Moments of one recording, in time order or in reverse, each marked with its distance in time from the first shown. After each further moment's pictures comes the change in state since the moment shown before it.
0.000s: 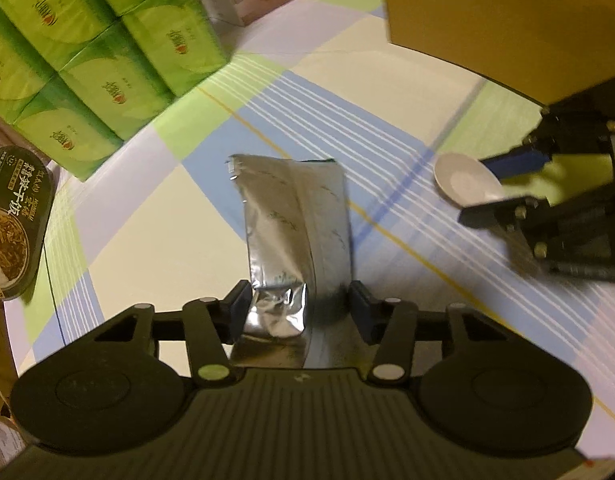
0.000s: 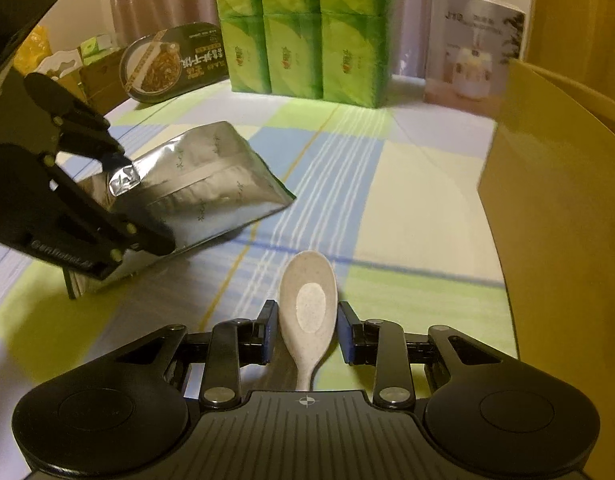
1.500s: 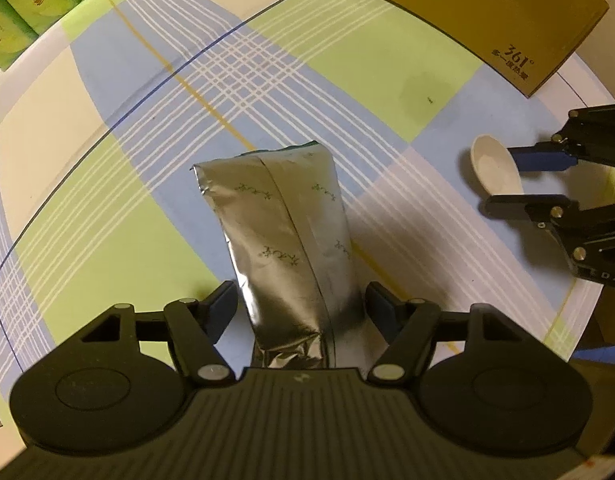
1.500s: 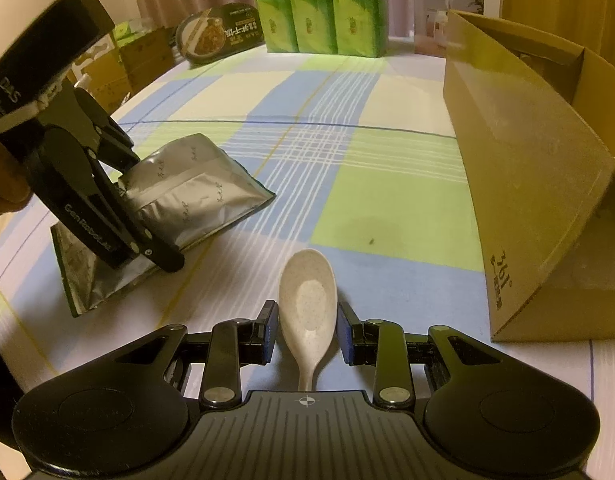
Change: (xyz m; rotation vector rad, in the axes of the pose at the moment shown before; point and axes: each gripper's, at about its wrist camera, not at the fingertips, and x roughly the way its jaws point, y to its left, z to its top) left arm -0.049 -0.100 -0.051 -0.088 0.239 -0.227; right arm -0.117 0.014 -0.110 0.019 0.072 0.071
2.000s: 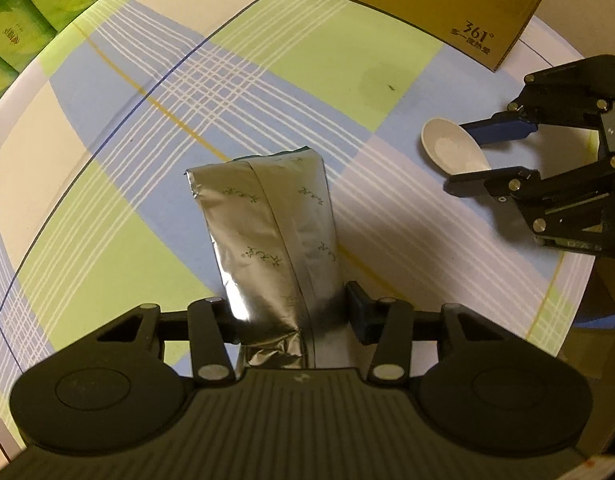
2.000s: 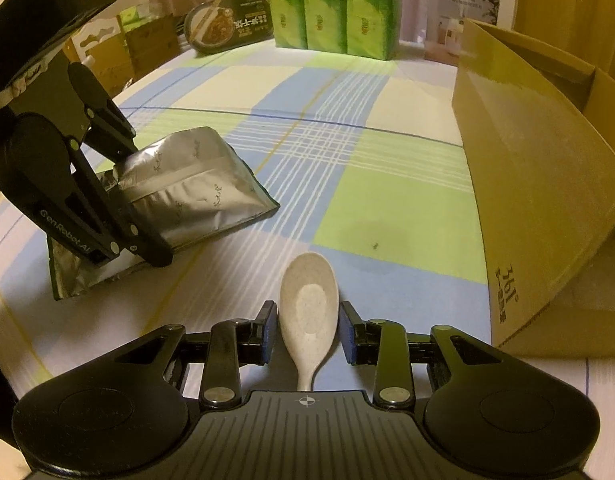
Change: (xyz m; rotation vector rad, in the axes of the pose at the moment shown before) left arm -0.007 -0.017 -0.007 0.116 -0.016 0.008; right arm 0.009 0.010 0.002 -0.074 0.002 -0.031
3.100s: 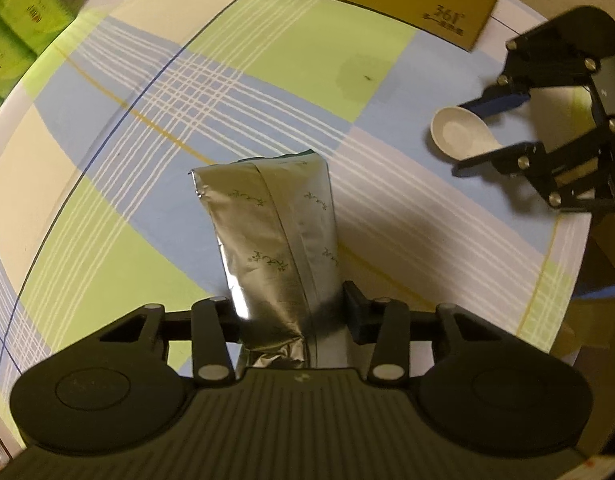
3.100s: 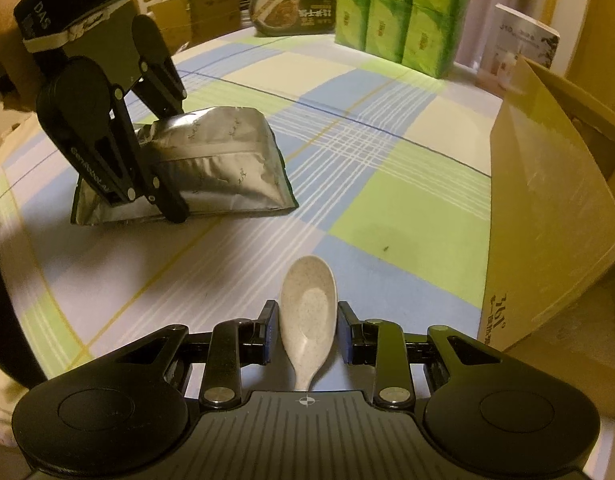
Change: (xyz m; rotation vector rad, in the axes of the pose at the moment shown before) left arm -0.005 -0.008 -0.003 0.107 0.003 -0.011; right arm -0.015 -0.002 -0.008 -0.227 0.025 0.060
